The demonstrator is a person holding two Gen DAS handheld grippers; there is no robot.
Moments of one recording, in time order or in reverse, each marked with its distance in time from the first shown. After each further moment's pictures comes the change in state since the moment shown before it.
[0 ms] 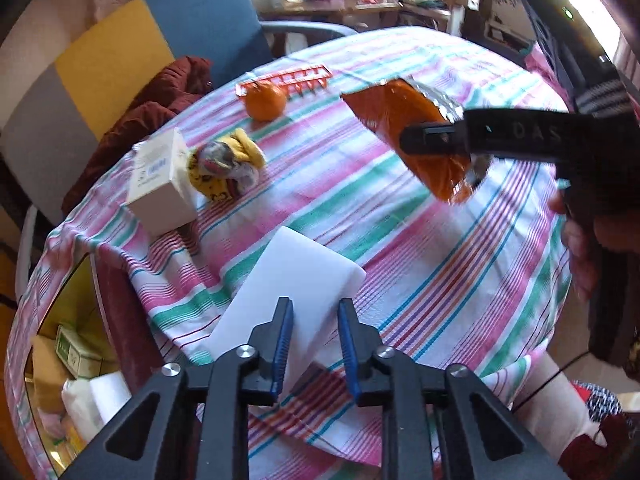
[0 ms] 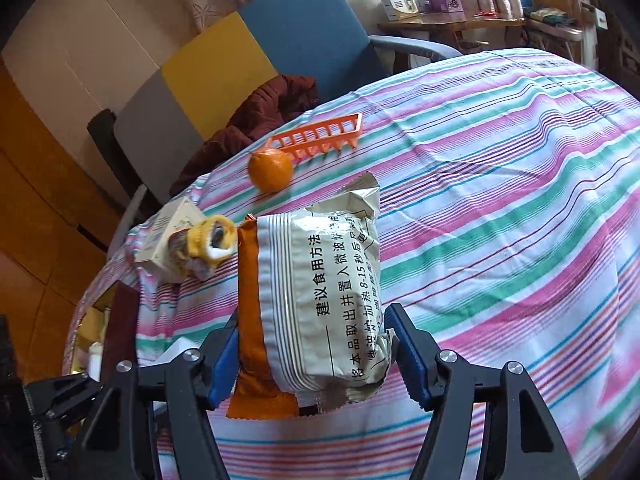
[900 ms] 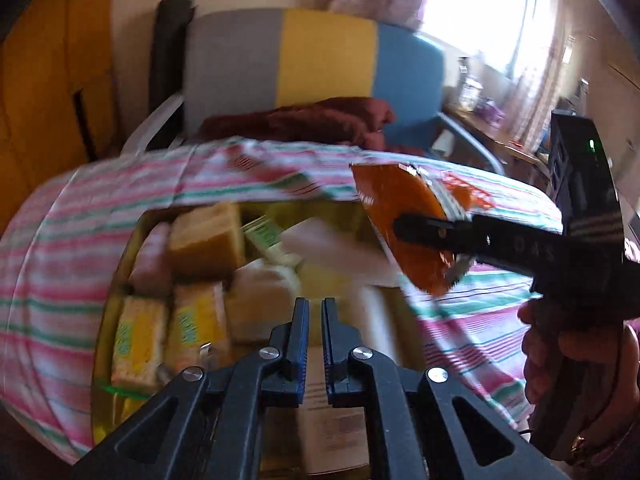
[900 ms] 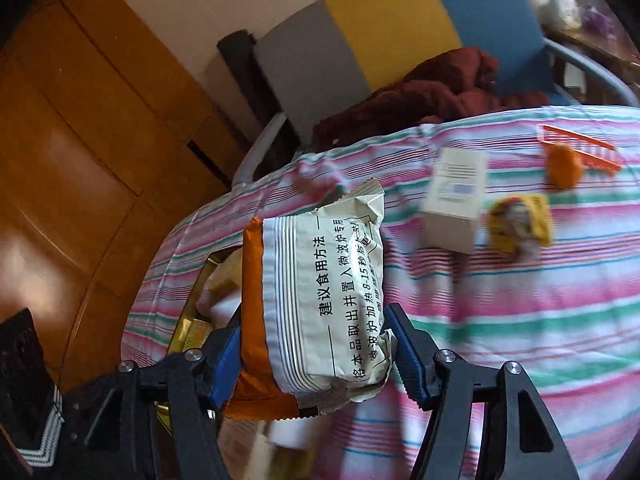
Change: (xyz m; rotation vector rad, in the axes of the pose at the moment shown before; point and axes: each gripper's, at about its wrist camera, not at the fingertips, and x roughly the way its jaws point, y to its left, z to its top) left arm -0.110 0.177 -0.132 -0.633 -0.189 0.124; right arm 0.046 0.255 -0.036 -0.288 0.167 0.312
